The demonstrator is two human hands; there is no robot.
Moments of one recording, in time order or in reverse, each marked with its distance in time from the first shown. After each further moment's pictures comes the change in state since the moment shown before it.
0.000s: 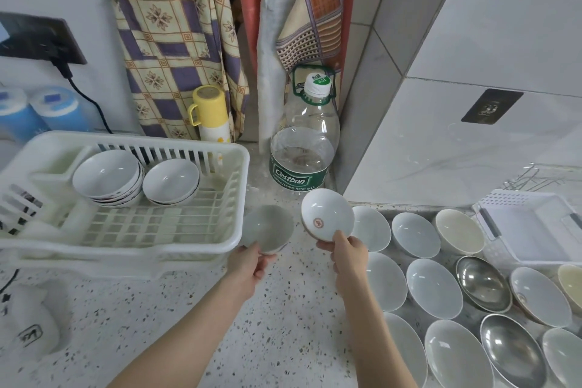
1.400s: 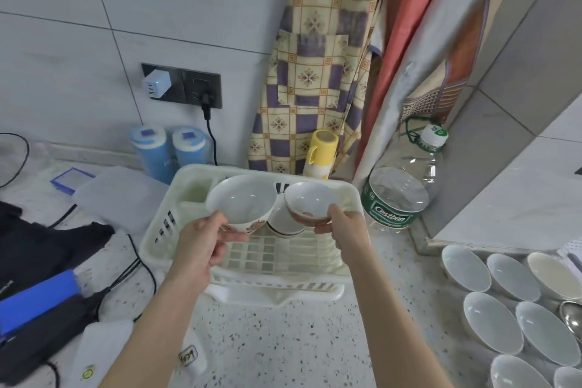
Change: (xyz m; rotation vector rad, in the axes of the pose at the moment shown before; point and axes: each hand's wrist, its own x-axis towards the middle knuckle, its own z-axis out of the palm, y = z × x) left_hand -0.070 0.182 -0.269 0.073 -0.006 0.493; right_hand -0.120 -0.077 0.232 -0.162 -0.175 -0.189
